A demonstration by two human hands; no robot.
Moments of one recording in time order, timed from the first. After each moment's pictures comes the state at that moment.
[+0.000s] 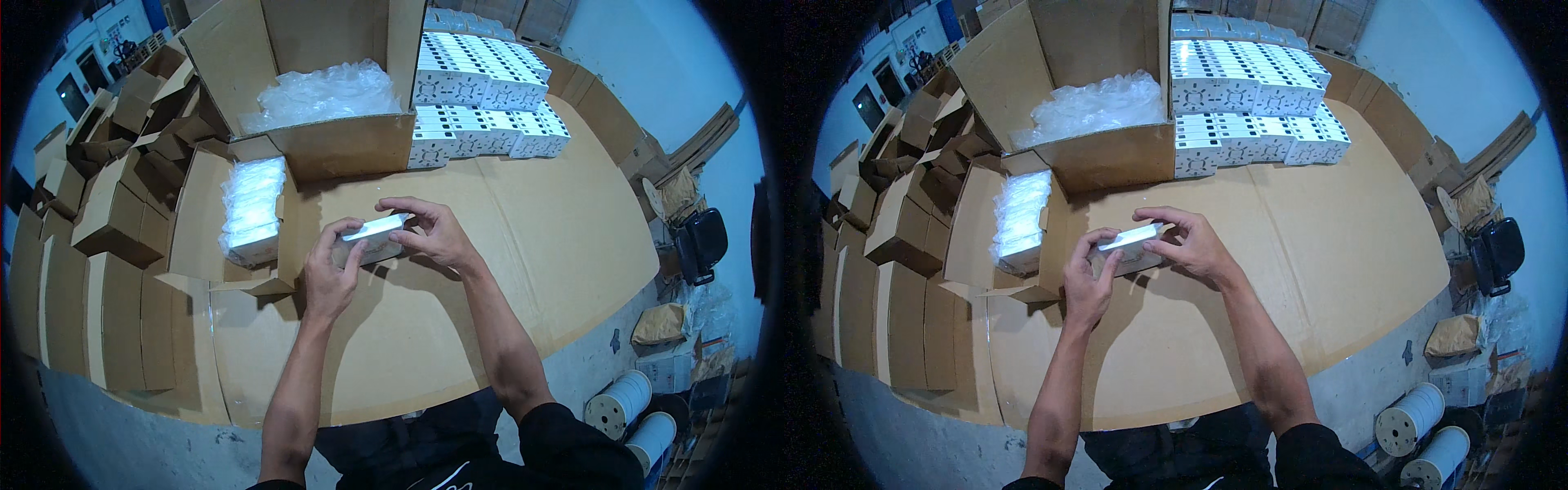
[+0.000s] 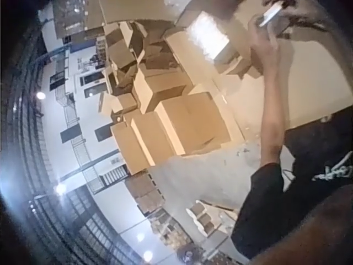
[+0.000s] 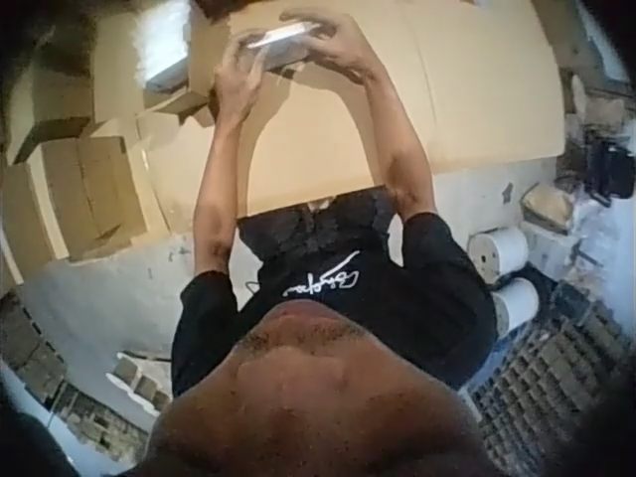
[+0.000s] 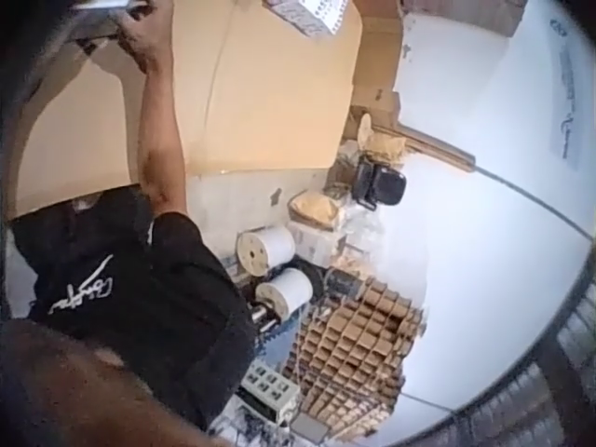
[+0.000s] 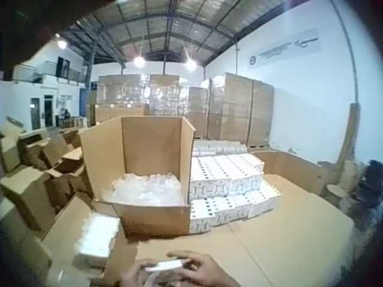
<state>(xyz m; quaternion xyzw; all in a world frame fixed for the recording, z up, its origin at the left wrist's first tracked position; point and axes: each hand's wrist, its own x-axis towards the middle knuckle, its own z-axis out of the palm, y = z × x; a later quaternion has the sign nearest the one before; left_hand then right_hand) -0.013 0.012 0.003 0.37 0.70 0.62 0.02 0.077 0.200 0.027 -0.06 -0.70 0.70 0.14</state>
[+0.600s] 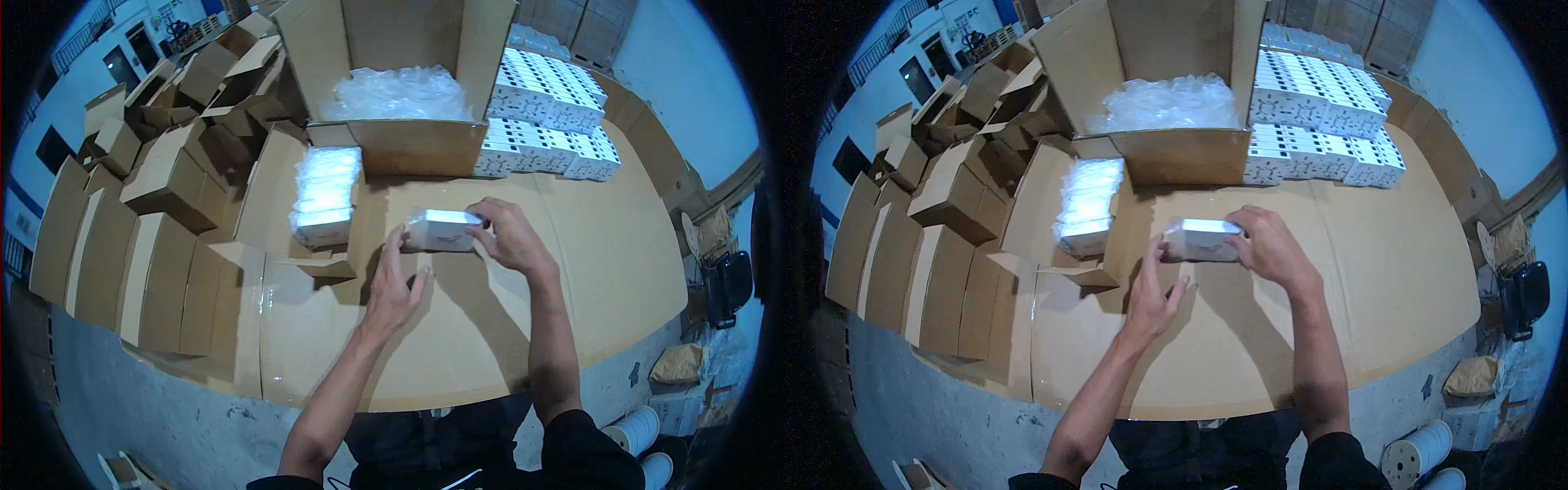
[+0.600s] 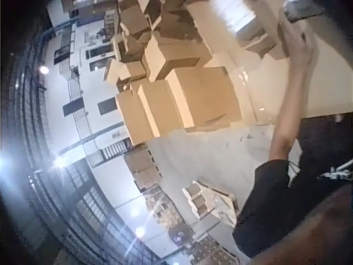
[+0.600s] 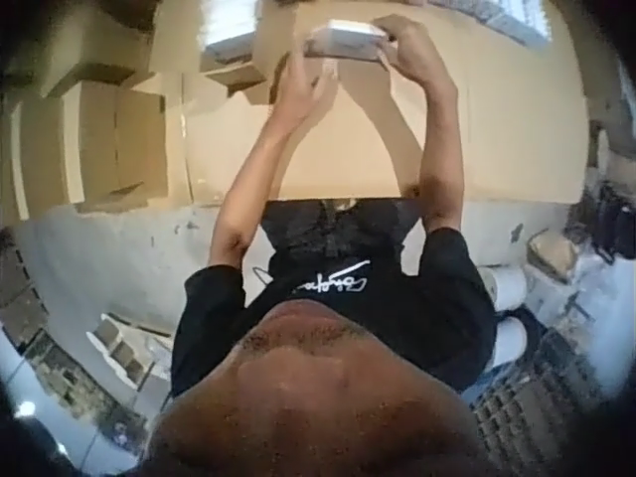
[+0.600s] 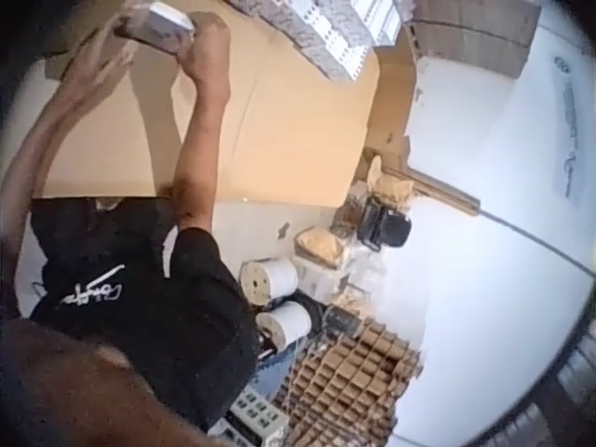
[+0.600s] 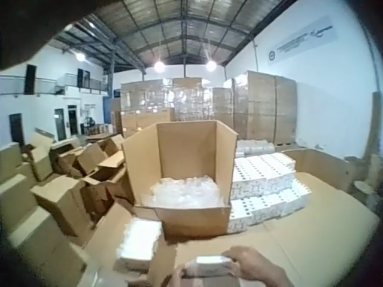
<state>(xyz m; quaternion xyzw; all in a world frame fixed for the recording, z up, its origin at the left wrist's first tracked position) 0.015 -0.016 -0.016 0.33 0.77 0.54 0.02 0.080 0.205 0.071 -0.03 -0.94 0.31 0.16</state>
